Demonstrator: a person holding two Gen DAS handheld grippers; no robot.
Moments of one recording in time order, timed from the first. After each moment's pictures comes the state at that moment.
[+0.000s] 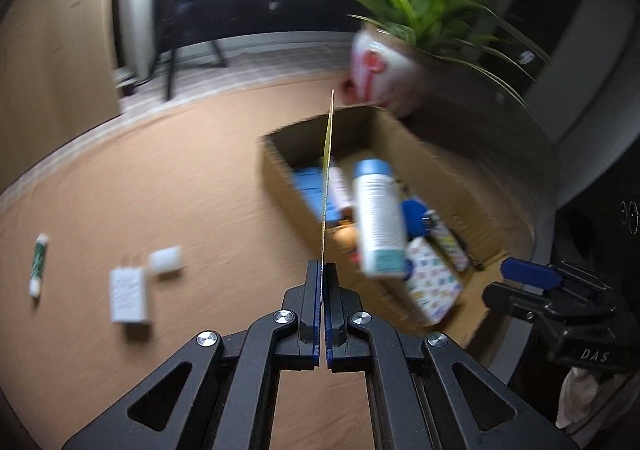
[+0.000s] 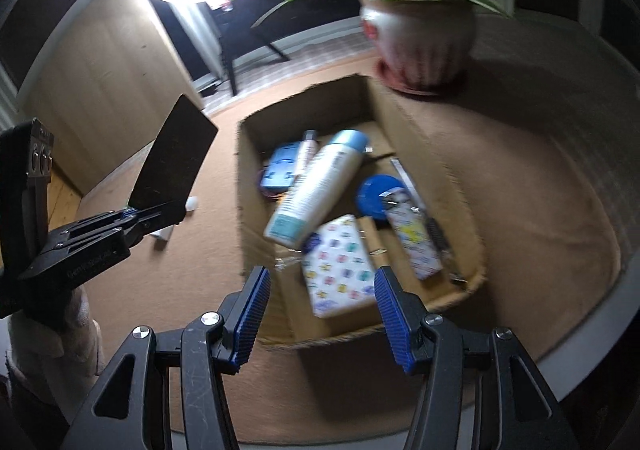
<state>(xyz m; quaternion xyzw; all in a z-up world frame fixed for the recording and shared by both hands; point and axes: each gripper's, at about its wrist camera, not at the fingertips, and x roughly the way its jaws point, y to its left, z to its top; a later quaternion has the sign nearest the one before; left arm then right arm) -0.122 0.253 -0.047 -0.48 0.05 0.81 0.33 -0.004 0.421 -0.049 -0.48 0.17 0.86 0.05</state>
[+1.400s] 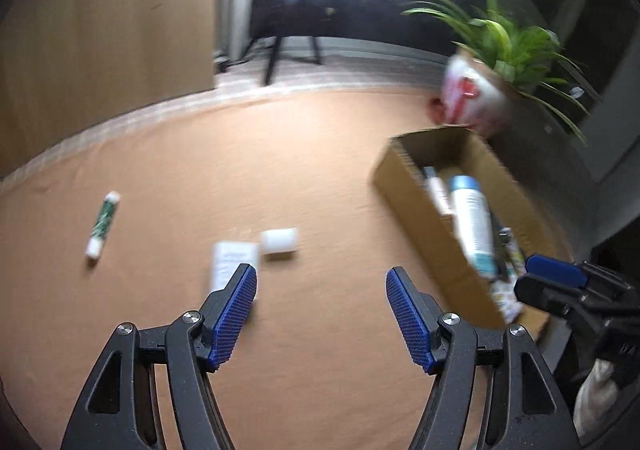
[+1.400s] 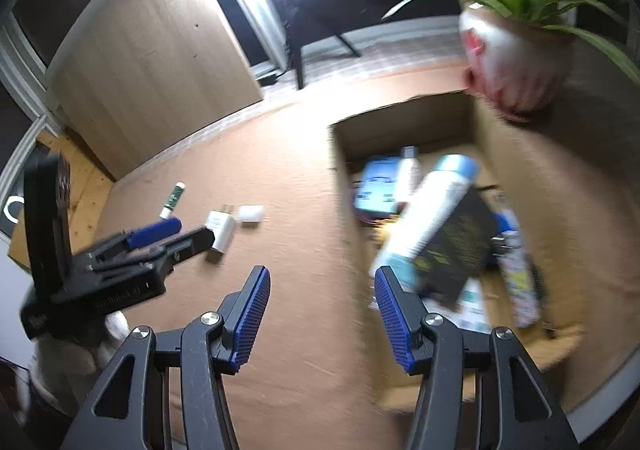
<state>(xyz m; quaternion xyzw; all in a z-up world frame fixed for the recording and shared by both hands) -0.149 0.142 -0.064 -0.49 0.00 0.84 0.22 -0.082 0.339 -0.053 -0.49 0.18 0.85 -0.06</state>
